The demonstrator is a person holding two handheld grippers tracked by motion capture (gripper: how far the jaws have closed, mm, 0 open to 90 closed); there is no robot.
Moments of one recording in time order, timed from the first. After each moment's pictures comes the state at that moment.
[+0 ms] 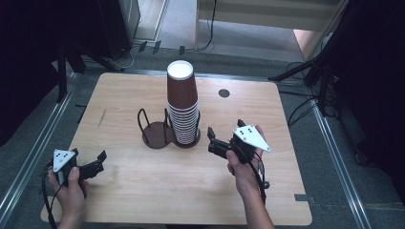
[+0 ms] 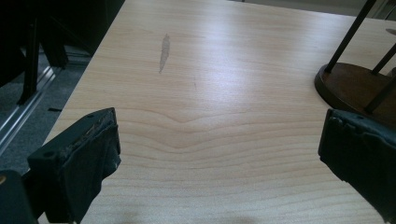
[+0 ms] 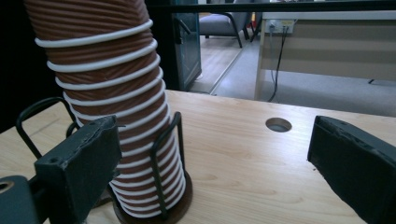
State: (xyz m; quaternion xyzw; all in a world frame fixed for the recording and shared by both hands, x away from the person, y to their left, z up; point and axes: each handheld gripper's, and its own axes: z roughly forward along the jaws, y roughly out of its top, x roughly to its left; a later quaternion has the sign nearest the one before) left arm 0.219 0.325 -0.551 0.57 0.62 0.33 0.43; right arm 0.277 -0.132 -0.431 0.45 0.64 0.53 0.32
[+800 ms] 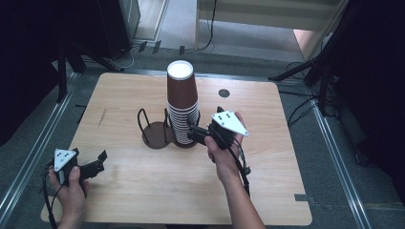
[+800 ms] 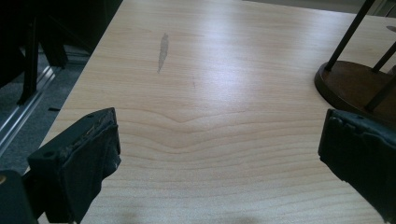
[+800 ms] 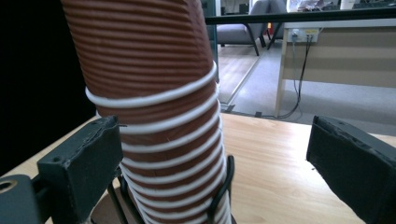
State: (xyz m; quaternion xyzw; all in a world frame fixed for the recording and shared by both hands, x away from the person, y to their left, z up) left arm 0.220 0.324 -0.551 0.58 0.61 0.33 0.43; right arm 0.302 -0.079 -0.414 0.43 0.64 0.56 0.30
